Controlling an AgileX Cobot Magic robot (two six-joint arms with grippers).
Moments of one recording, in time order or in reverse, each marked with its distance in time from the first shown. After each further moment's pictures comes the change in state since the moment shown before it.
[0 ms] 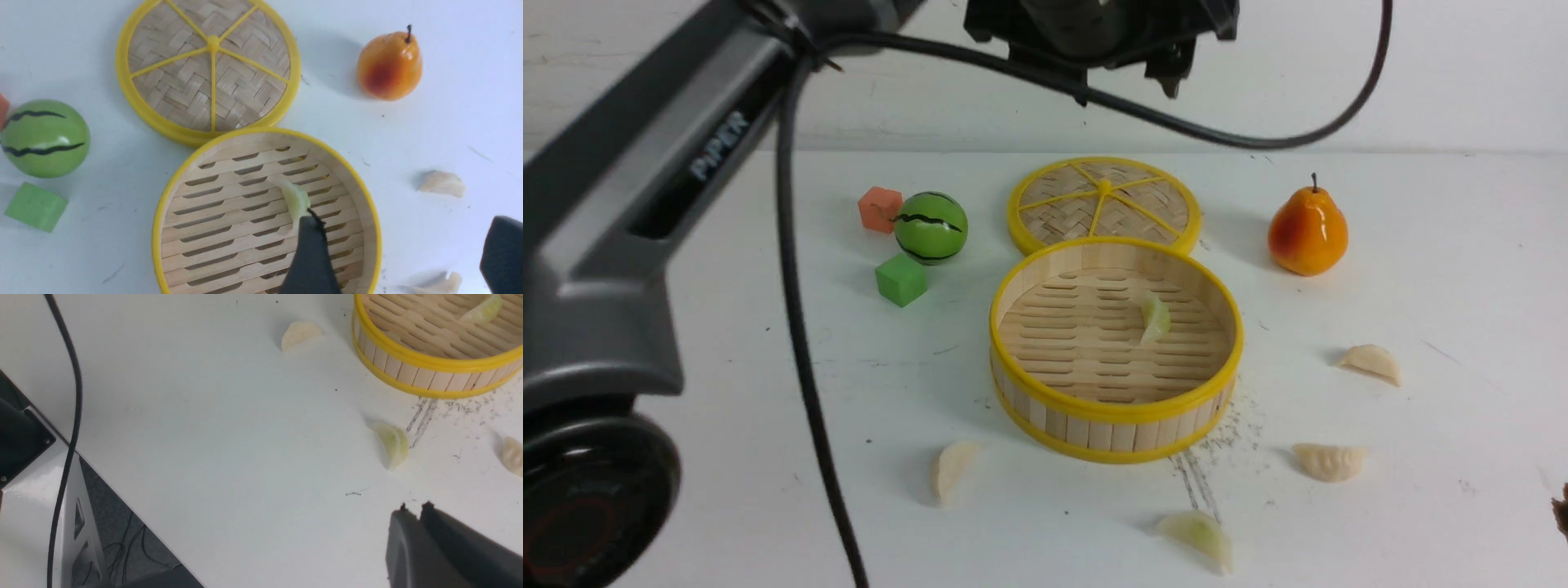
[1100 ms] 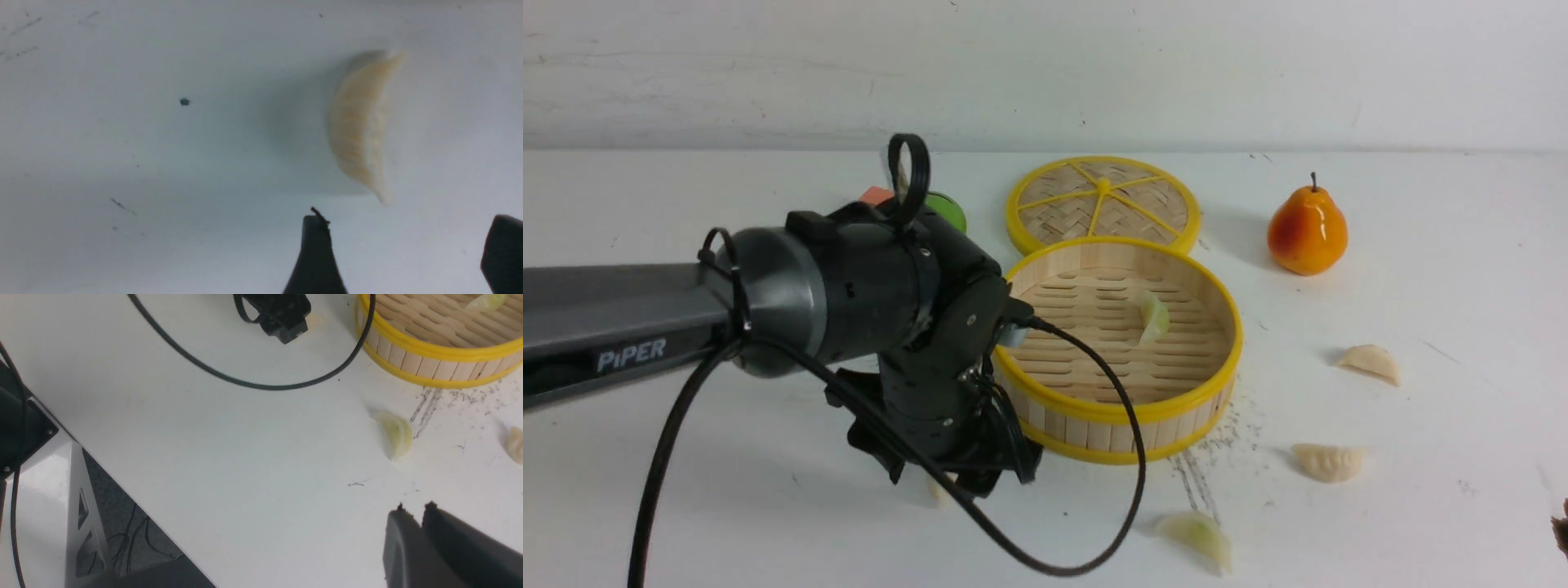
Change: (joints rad) right arm 0.000 0.000 0.005 0.000 0.021 0.001; left arm 0.055 -0.228 1.226 0.086 -0.354 -0.021
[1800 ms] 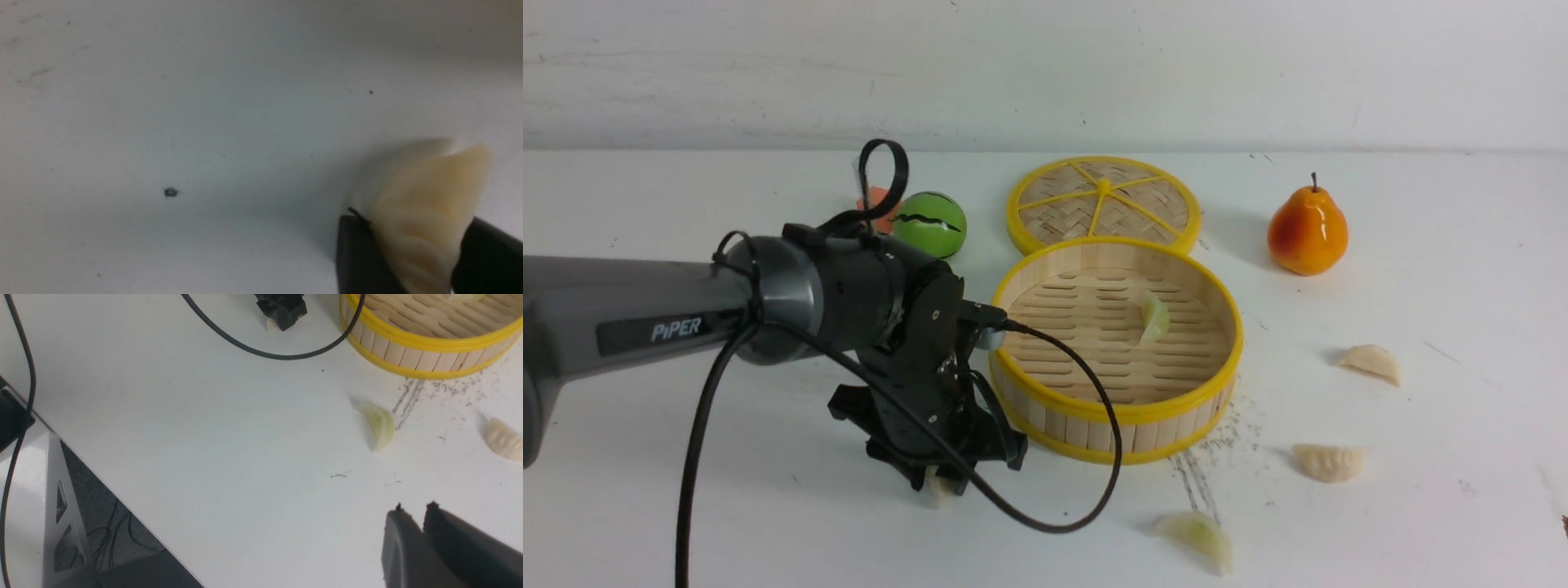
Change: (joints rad) right arm 0.000 0.000 0.000 -0.043 0.001 0.000; left arm 0.098 0.105 0.001 -0.145 -0.144 0.150
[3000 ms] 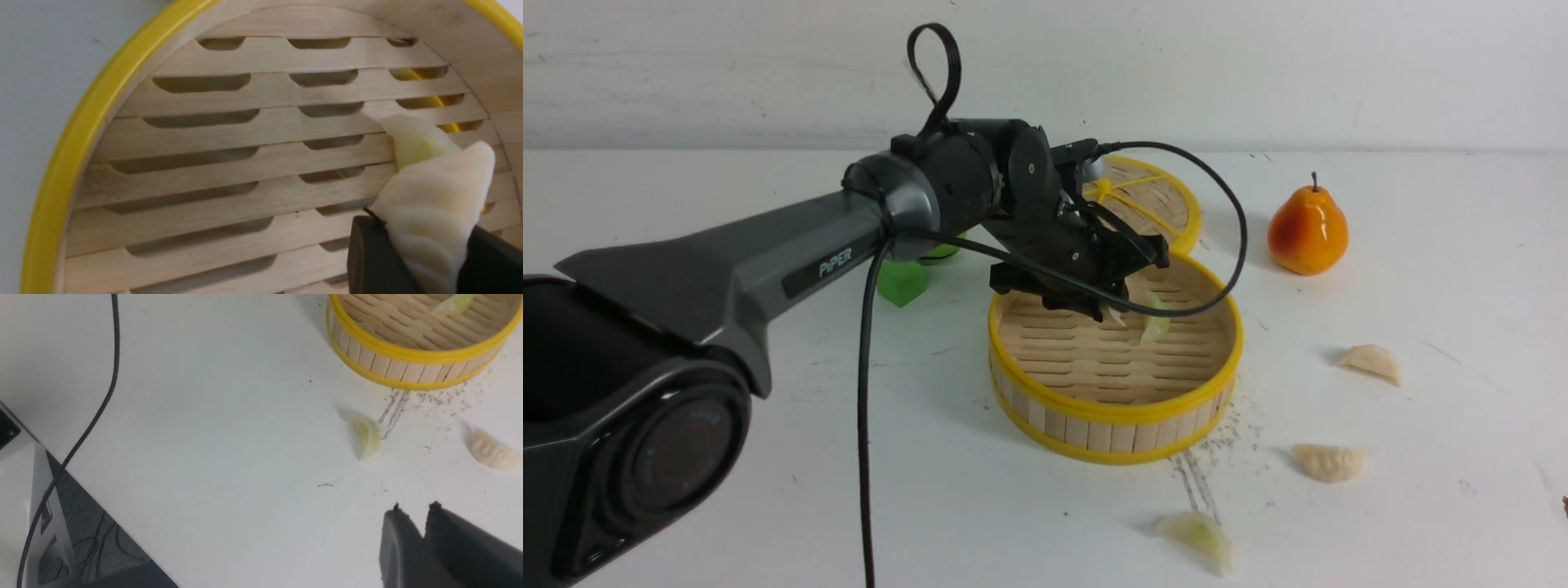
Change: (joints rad) right arm 0.000 0.000 0.000 -0.026 -0.029 0.000; left arm -0.002 0.319 -0.678 -0.307 -0.046 -0.036
